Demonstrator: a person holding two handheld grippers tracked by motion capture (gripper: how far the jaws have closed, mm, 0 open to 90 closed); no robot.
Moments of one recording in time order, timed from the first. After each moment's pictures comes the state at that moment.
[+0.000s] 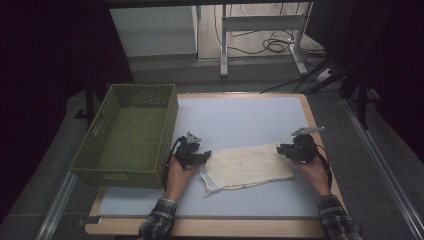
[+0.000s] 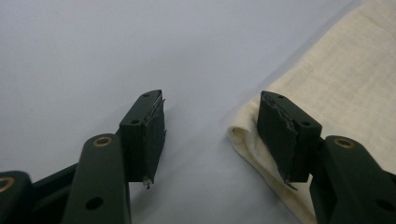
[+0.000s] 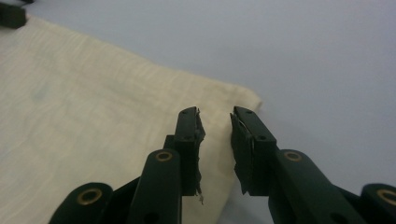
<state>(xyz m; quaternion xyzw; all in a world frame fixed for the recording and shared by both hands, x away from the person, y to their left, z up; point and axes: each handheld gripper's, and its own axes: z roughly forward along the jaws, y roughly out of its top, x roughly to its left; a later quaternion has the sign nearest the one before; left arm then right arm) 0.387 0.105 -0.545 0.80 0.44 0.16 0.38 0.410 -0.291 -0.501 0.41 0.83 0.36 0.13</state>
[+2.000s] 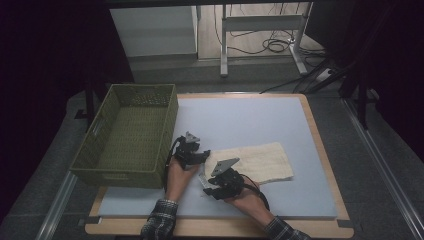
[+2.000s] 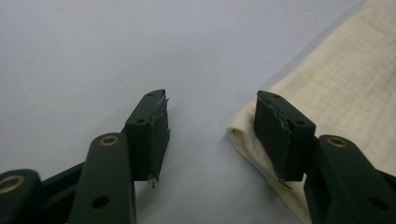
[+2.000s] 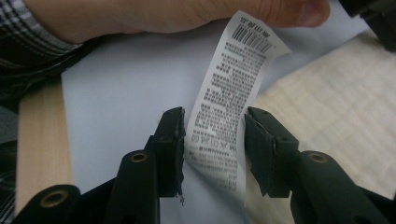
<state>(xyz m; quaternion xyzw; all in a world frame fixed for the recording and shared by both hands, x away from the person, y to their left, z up) 0.388 0.107 -0.546 0.79 0.45 0.15 0.39 0.311 -0.074 -0.529 0.19 0.91 0.36 0.03</state>
